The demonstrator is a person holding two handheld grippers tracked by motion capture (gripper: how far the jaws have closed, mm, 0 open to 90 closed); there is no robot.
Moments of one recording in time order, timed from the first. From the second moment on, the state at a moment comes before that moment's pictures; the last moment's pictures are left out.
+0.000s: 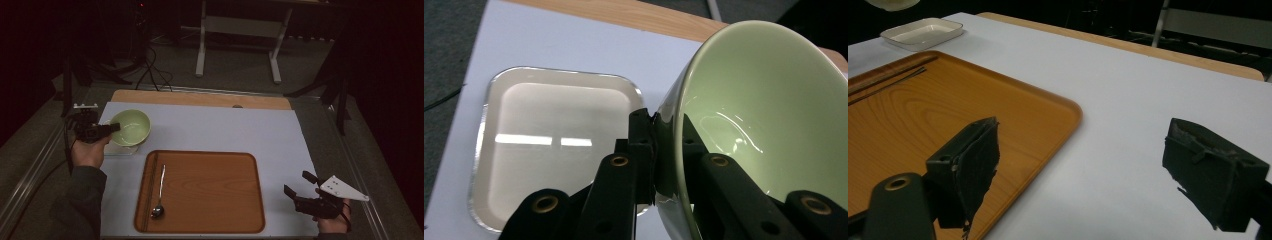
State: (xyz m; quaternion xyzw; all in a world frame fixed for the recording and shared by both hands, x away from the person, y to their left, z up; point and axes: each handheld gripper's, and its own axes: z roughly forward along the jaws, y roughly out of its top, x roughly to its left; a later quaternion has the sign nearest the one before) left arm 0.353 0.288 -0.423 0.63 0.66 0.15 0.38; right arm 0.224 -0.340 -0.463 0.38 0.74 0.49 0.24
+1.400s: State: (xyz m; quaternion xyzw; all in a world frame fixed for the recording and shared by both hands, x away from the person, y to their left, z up) left arm 0.336 0.207 -0.402 0.72 0.55 0.11 0.41; right arm 0.224 -0.343 -0.463 0.39 0.74 0.49 0.25
